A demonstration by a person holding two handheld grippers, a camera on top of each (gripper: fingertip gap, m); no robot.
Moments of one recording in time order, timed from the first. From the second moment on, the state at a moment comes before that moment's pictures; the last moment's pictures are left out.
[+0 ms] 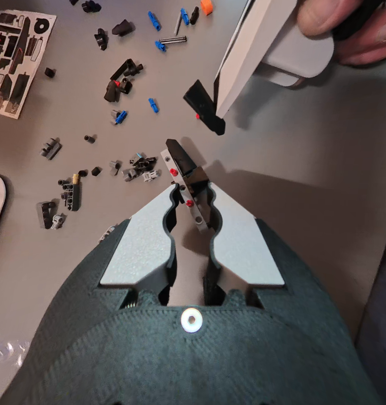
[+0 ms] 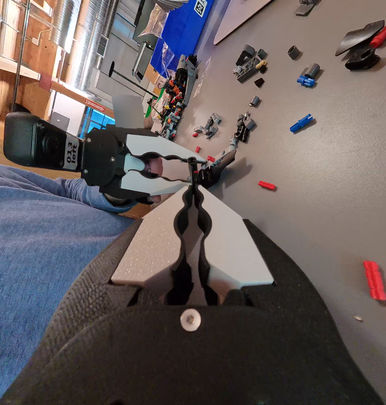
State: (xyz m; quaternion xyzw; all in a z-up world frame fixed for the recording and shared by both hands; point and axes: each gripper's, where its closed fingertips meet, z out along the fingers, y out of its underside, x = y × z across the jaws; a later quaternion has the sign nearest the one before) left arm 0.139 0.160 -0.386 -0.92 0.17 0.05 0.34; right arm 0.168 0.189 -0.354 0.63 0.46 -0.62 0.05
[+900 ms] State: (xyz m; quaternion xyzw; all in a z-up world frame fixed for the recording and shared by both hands) left arm 0.145 0.123 -0.399 -0.94 0.07 -0.10 0.31; right arm 0.165 0.168 -0.352 0.62 0.48 -0.62 0.07
